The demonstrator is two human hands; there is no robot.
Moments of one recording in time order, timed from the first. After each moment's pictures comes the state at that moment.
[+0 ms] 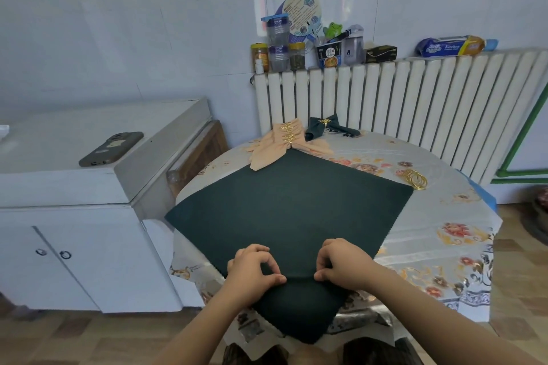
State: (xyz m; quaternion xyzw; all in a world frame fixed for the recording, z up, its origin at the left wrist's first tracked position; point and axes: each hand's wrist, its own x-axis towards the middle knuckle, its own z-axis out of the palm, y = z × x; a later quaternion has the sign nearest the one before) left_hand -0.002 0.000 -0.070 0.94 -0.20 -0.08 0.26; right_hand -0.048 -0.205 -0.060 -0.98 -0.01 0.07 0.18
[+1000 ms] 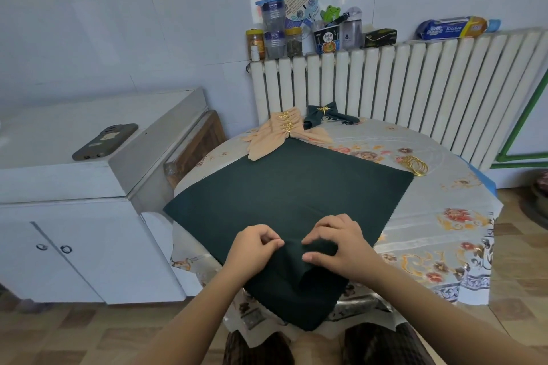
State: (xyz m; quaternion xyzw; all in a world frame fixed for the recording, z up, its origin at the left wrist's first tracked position) left_hand 0.019 -0.012 -0.066 0.91 -0.18 -0.07 0.36; right_hand -0.062 -0.206 -0.073 -0.94 -0.07 -0.13 0.31
